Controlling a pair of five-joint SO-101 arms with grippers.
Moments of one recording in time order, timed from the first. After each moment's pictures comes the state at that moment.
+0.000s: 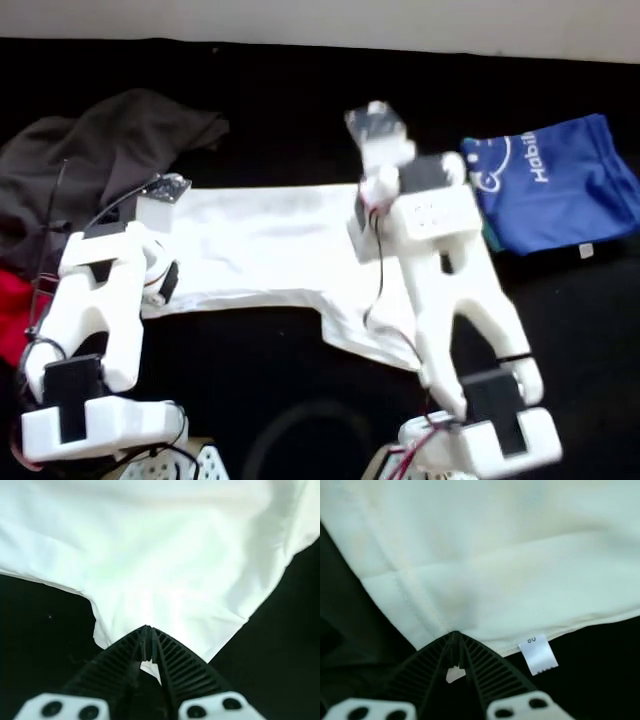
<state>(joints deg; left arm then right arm) -20.6 -2.6 43.1 49.8 -29.6 -20.9 -7.6 15.0 79.3 6.6</state>
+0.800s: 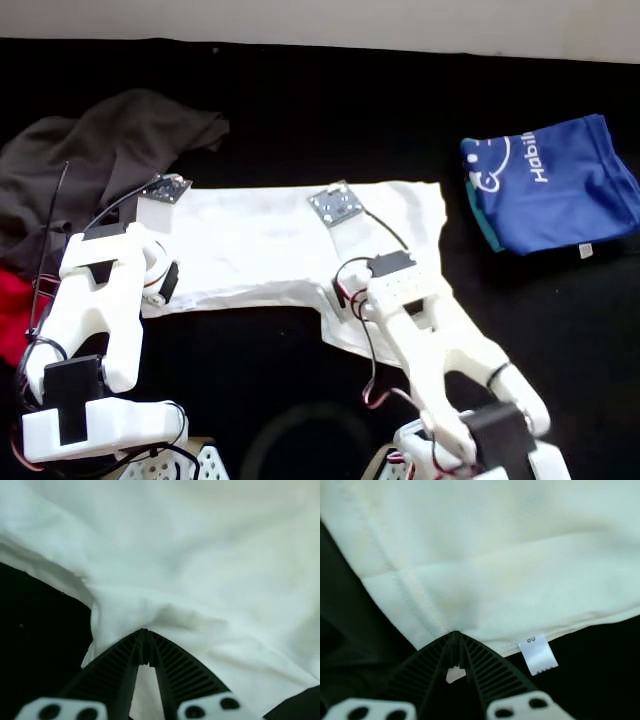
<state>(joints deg) -20.6 -2.6 43.5 49.5 -29.6 -27.5 -17.5 47.9 48.2 10.1</state>
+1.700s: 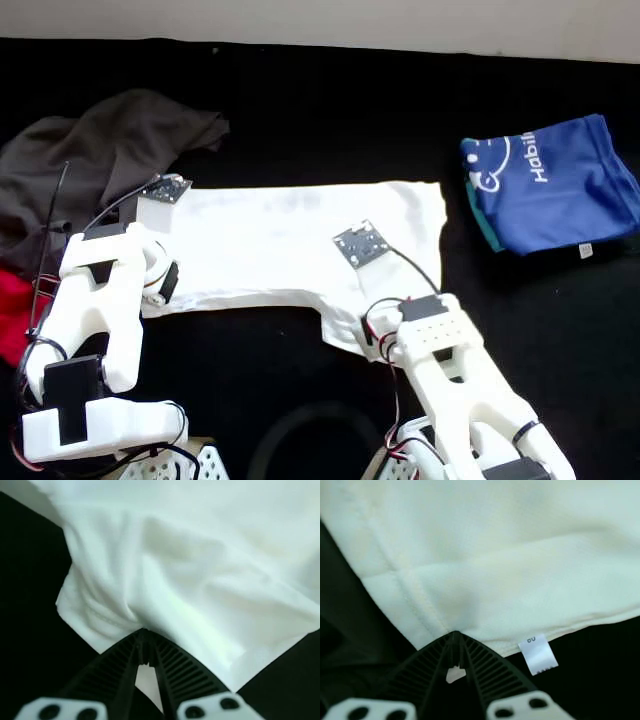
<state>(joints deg) -20.6 -2.6 43.5 49.5 -29.6 -21.7 -31.9 65.9 47.1 16.6</state>
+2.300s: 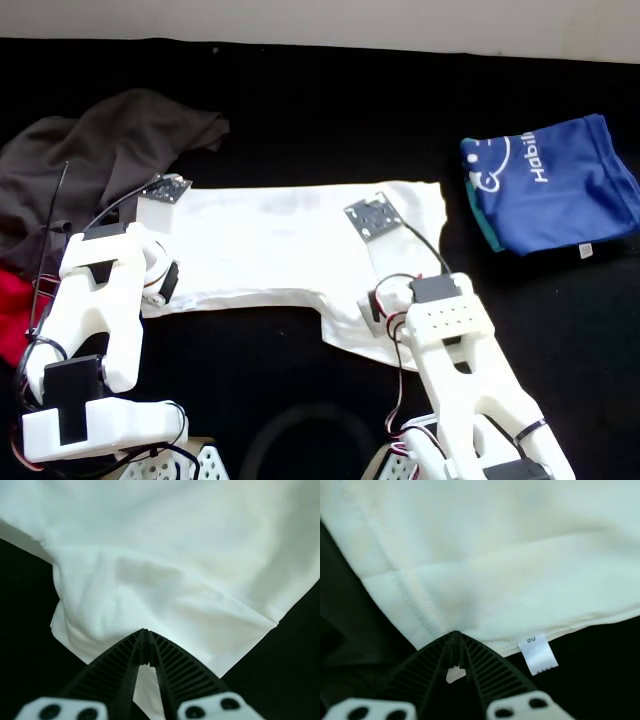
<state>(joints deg) -20.6 -2.6 43.5 49.5 -29.6 -18.1 -31.9 60.0 49.3 16.7</state>
